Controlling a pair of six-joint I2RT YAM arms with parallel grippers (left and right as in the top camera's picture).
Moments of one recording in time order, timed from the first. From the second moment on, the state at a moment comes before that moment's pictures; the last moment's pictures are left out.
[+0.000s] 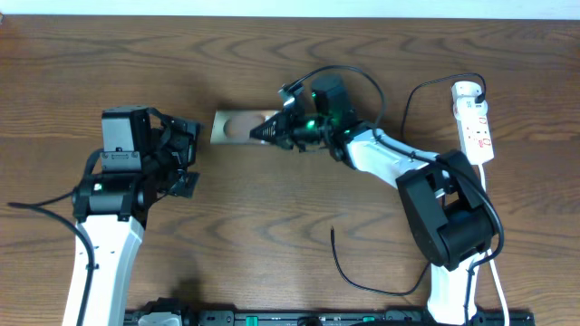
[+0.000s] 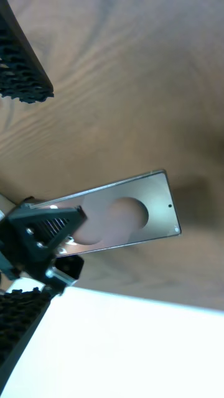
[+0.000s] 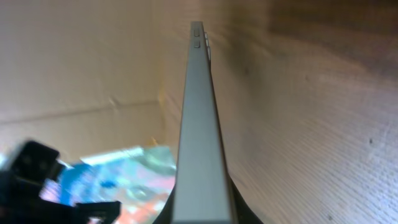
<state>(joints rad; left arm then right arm) 0.01 1.15 1.01 -0.76 0.30 -1.36 0.50 2.07 1.25 0.27 -0.93 1.06</state>
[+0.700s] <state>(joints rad) 0.02 1.14 1.01 -0.44 0.30 -1.24 0.54 2.07 1.25 0.85 -0.99 2.00</state>
